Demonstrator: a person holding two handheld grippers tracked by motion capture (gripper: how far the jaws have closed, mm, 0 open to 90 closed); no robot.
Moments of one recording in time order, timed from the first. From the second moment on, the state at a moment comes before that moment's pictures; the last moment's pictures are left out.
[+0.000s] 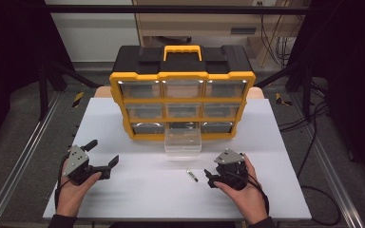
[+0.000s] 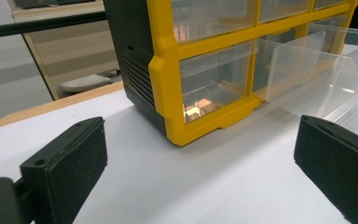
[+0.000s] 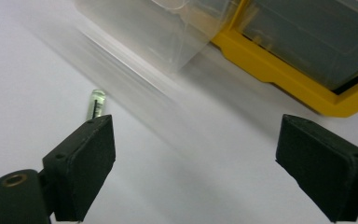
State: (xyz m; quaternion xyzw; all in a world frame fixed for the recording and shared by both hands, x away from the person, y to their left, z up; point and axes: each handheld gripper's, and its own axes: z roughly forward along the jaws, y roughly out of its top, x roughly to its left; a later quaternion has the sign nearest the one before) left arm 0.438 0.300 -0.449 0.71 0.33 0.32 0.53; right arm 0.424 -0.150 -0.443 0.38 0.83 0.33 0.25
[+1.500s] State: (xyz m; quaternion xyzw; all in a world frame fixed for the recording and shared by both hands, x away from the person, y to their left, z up) left arm 0.434 0.296 -0.447 0.72 0.33 0.31 0.53; right arm 0.430 -0.098 -0.461 0.35 0.86 0.33 0.15
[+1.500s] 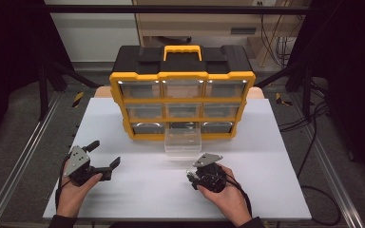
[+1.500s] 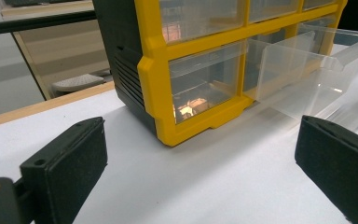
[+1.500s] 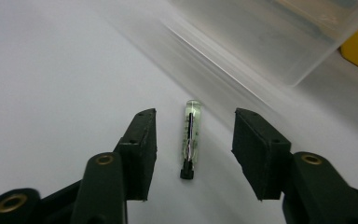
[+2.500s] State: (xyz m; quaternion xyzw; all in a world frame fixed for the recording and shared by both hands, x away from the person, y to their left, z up) left arm 0.434 0.296 -0.449 0.72 0.33 0.30 0.53; right arm 0.435 -0.090 -0.476 0.37 0.87 0.31 0.13
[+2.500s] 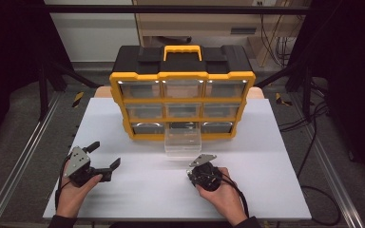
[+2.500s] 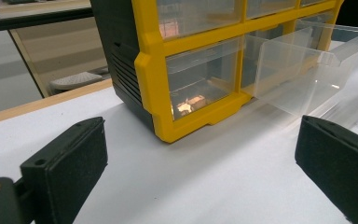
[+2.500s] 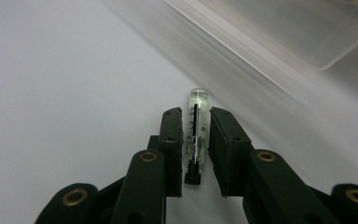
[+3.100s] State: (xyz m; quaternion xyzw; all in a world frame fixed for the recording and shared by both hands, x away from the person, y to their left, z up) left arm 0.434 0.296 -0.449 0.72 0.32 0.31 0.53; right arm 0.432 -0.088 -0.476 0.36 0.87 0.31 0.15
